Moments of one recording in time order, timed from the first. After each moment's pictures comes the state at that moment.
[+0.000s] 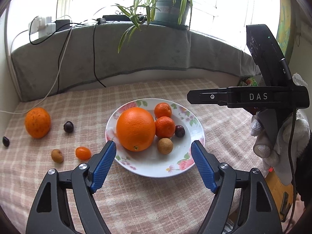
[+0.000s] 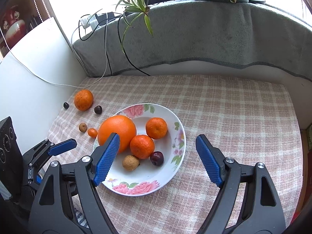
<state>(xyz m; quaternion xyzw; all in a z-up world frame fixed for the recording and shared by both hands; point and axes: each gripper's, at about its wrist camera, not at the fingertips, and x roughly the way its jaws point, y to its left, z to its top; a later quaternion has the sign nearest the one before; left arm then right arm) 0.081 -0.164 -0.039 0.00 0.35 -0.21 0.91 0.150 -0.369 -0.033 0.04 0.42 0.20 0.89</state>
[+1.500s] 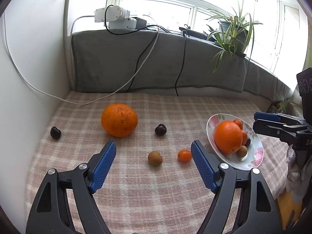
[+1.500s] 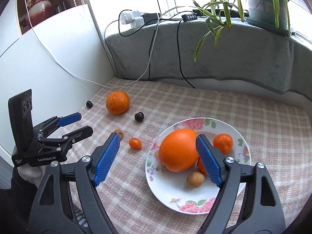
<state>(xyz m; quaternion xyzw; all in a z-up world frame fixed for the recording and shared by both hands) 0.104 -0.001 -0.038 -0.04 0.33 -0.10 0.94 0.128 -0.252 -0.018 0.00 0.37 0.25 0.89</state>
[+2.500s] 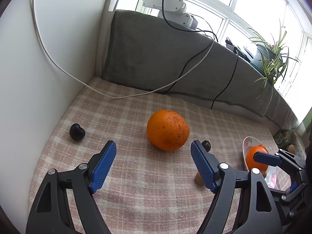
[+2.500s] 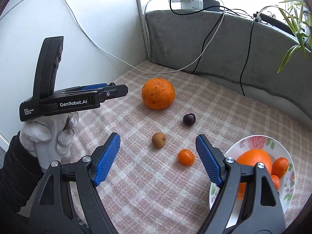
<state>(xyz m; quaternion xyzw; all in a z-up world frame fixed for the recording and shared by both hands) 0.152 0.083 -0.065 -0.14 0.35 -0.07 0.92 0.139 -0.135 -0.049 -0.08 0.38 0.31 0.87</state>
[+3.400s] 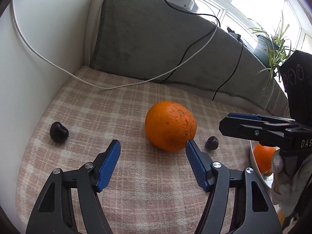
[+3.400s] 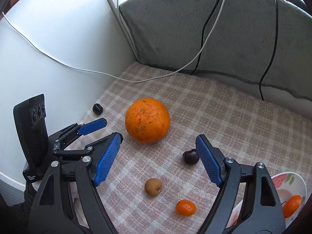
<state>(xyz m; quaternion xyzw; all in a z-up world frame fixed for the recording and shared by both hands) 0.183 0.074 -0.099 -0.13 0.38 -0.10 0.91 0.252 -0.103 -0.066 -0.01 0.46 0.31 0.84</state>
